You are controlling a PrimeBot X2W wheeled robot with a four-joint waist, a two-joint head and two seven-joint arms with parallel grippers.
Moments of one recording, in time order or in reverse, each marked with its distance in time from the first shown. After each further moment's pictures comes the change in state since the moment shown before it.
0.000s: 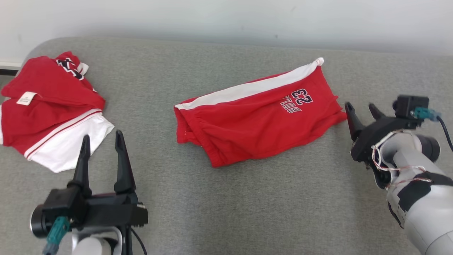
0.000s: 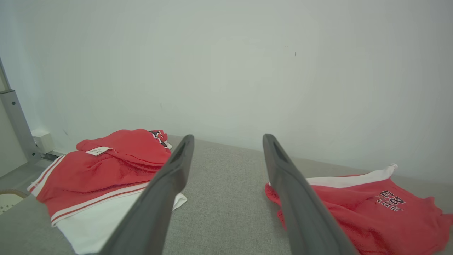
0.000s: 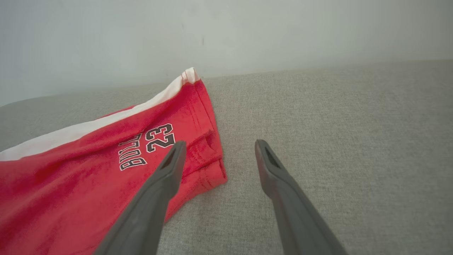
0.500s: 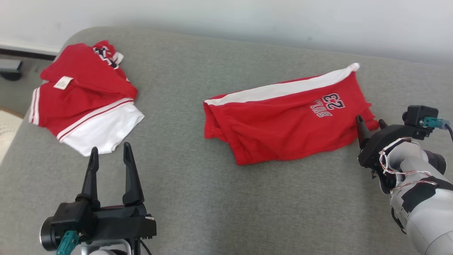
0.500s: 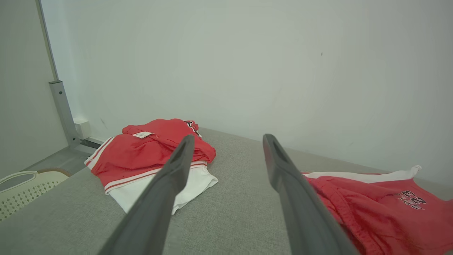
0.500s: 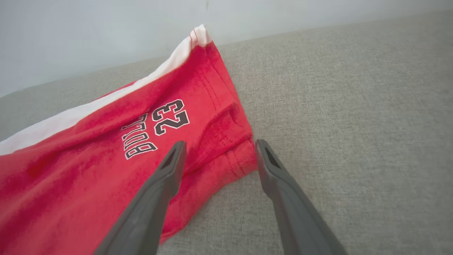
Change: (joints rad) left arm 0.094 -0.055 0.008 -0.064 0.049 -0.001 0.000; right arm -0.001 0.015 -0.045 0.138 0.068 0.000 0.032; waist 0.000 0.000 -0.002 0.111
